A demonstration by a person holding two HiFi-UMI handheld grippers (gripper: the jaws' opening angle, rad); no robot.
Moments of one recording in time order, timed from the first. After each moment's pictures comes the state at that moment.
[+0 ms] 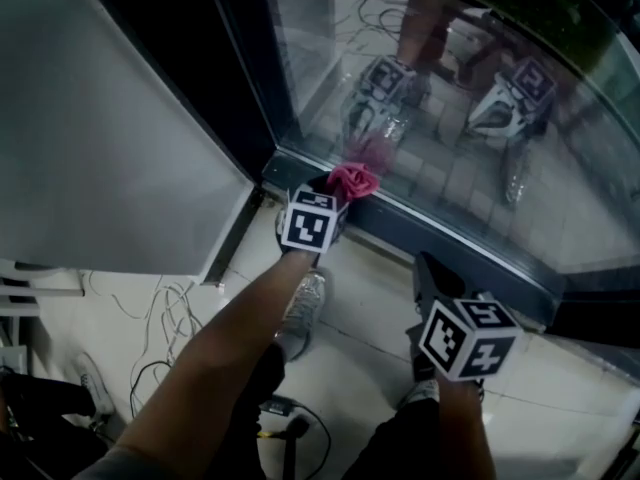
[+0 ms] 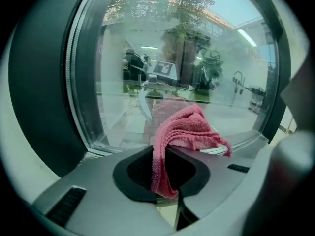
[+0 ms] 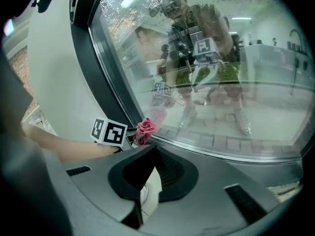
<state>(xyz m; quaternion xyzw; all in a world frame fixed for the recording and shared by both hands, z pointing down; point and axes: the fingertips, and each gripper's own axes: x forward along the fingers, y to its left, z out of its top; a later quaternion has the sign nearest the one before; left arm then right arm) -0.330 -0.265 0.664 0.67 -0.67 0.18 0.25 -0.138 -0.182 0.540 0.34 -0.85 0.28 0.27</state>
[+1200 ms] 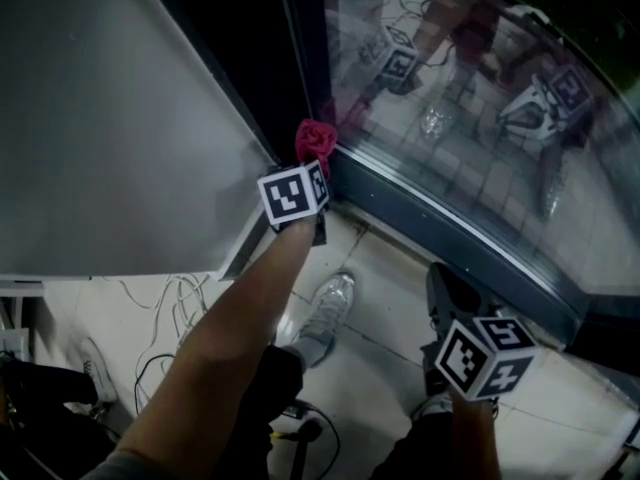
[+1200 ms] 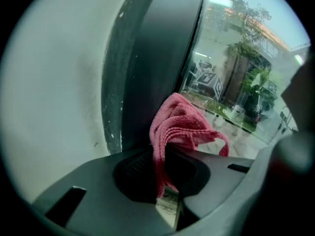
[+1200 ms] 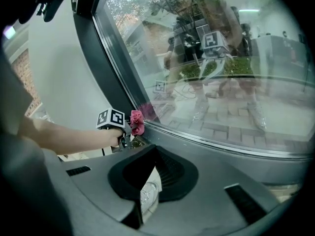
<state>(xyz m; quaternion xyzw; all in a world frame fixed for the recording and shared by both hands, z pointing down) -0.477 -0.227 0.696 0.49 -0.79 0.06 0.35 -0.183 -0.167 0.571 0.29 -0.86 0.30 0.29</state>
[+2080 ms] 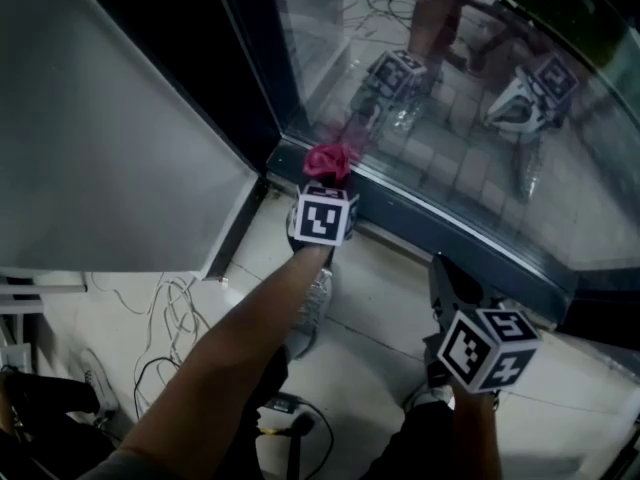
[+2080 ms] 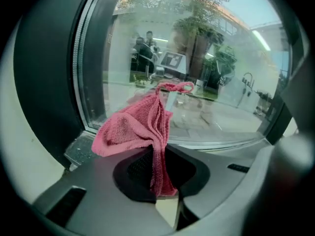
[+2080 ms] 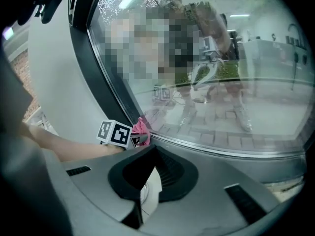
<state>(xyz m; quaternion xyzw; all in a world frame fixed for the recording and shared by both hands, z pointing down) -0.332 -0.259 0.705 0.64 -0.67 0.19 0.32 -0.133 -0.183 0.548 0.33 -0.85 0.30 0.27</state>
